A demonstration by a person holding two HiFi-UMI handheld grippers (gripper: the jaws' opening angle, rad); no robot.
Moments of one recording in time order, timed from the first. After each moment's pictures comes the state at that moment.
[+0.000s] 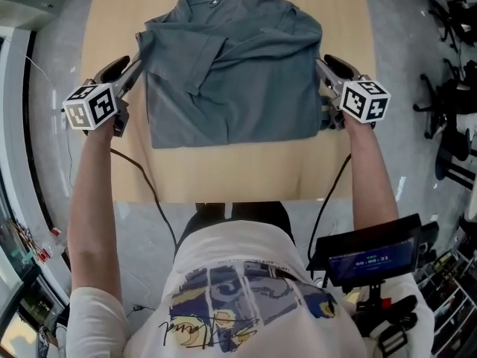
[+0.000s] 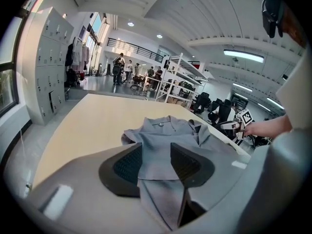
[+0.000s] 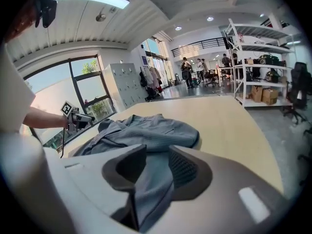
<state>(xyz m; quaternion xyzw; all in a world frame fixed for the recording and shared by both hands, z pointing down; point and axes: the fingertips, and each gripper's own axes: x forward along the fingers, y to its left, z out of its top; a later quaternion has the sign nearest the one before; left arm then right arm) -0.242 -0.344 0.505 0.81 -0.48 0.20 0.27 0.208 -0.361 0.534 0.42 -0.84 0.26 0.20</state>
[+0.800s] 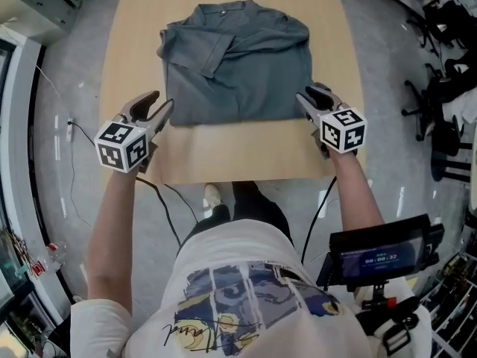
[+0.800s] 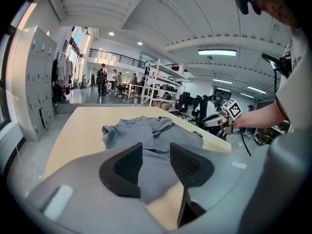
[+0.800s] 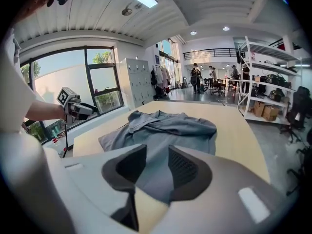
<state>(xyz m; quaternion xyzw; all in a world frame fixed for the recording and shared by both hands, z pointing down) -0.196 -0.168 0.443 0.86 -0.42 0.19 0.19 0.142 -0.193 0.482 0.41 -0.86 0.19 0.24</state>
